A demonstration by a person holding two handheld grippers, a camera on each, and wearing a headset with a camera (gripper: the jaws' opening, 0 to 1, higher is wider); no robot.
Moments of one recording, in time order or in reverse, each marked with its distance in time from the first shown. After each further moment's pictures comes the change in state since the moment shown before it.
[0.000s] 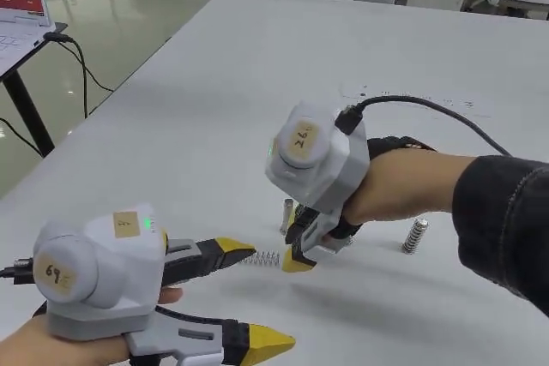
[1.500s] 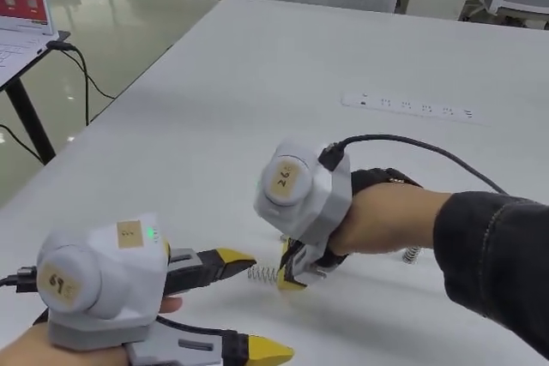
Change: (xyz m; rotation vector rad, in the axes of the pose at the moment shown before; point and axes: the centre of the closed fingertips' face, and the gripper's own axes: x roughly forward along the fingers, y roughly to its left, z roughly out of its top) left arm 0.001 0.000 -0.001 0.007 0.014 -0.009; right arm 0.014 0.007 -0.010 0.012 0.035 -0.007
